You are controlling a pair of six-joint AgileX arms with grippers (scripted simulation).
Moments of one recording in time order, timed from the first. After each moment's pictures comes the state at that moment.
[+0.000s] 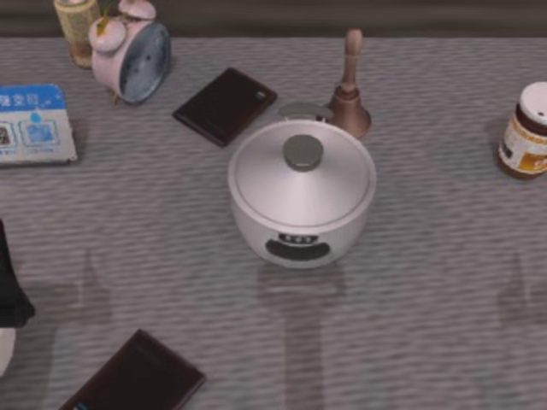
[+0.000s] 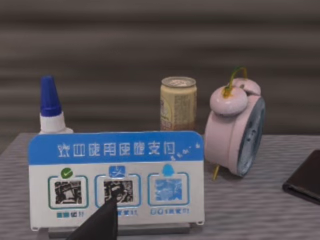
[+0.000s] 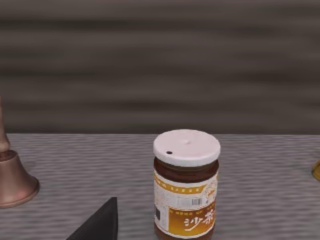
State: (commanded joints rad) left arm 0.00 0.00 0.00 0.00 0.00 0.00; right arm 0.00 0.00 0.00 0.00 0.00 0.00
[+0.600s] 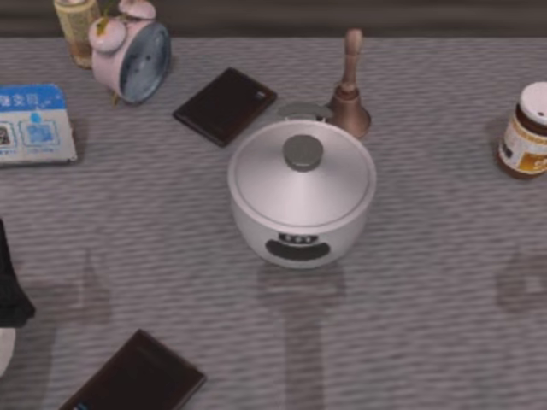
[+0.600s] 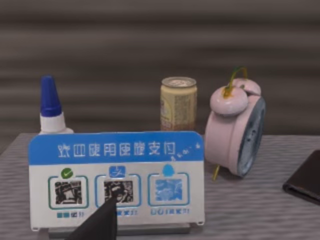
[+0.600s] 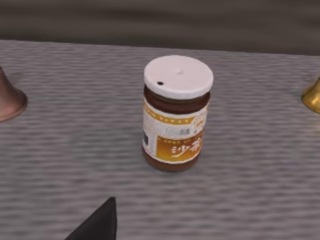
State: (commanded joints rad) left arm 0.00 0.00 0.00 0.00 0.00 0.00; right arm -0.02 0.32 0.28 -0.25 0.00 -0.05
